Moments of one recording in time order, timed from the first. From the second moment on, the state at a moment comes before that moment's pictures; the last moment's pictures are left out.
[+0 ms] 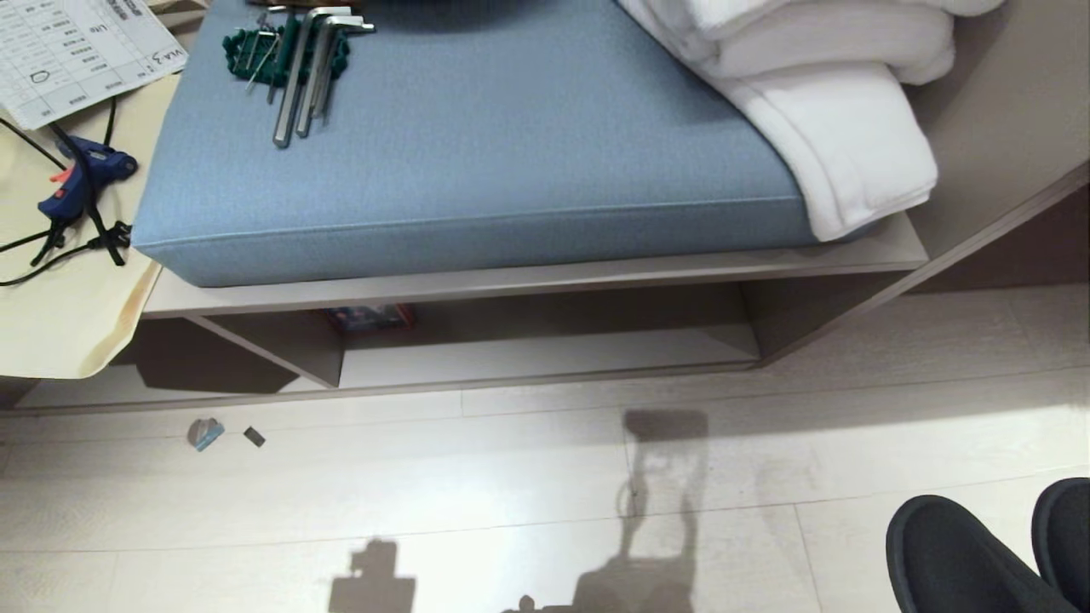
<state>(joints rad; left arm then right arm) 0.01 0.00 0.00 0.00 0.00 -0.02 0.01 0.00 0.00 0.00 0.01 -0.11</state>
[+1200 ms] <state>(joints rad) 0.01 0.00 0.00 0.00 0.00 -0.02 0.01 0.00 0.00 0.00 0.01 -0.12</state>
